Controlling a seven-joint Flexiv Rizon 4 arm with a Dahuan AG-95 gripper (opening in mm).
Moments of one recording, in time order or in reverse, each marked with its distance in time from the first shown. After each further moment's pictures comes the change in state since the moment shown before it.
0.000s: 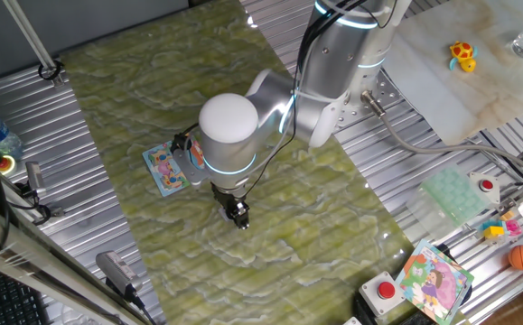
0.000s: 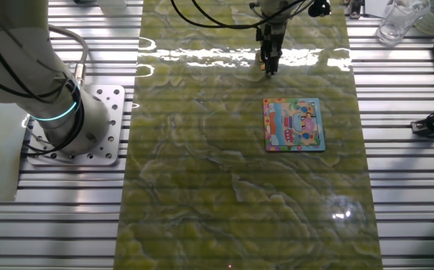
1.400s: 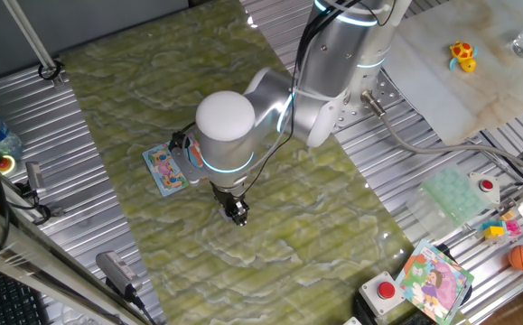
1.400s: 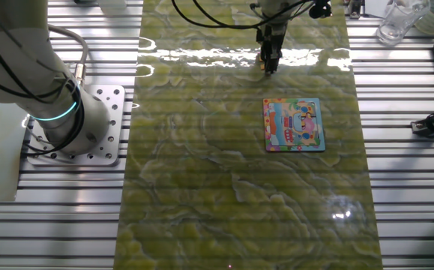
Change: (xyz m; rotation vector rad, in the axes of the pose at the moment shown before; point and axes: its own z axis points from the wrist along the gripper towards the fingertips) arm 0.000 -0.001 -0.001 0.001 0.015 0.000
